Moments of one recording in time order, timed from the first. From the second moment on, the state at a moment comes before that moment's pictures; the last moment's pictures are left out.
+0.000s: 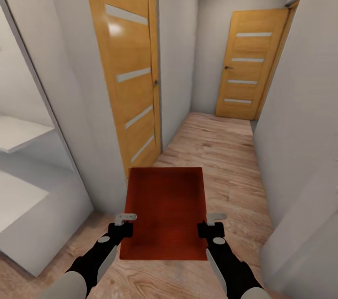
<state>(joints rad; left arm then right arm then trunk) -0.59 -0.01 -0.19 -0.45 0.18 -0.01 0.03 -0.47 0.13 0.12 -0.70 0.04 0.15 -0.24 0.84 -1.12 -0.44</state>
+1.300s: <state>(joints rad) -0.59 -0.01 -0.19 -0.45 0.18 -0.01 0.03 -0.47 0.13 0.12 -0.71 0.04 0.15 -0.24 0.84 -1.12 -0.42</state>
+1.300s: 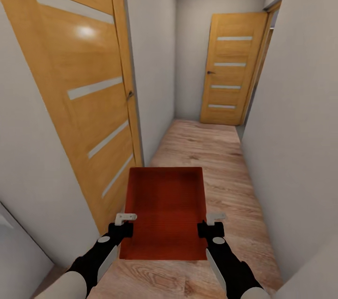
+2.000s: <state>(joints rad) -0.59 -0.01 -0.19 -0.45 0.18 -0.01 0.03 -0.47 0.13 0.12 -0.71 0.04 0.15 -0.25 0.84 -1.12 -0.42</state>
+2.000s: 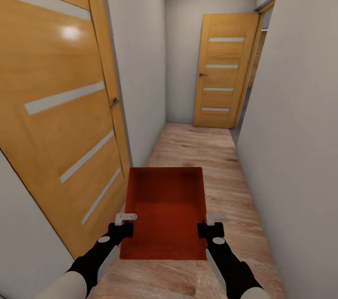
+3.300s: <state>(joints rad) -0.59 -0.01 -0.19 -0.45 0.18 -0.01 0.03 -0.47 0.13 0.12 -0.71 0.04 0.15 -0.25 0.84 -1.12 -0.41</state>
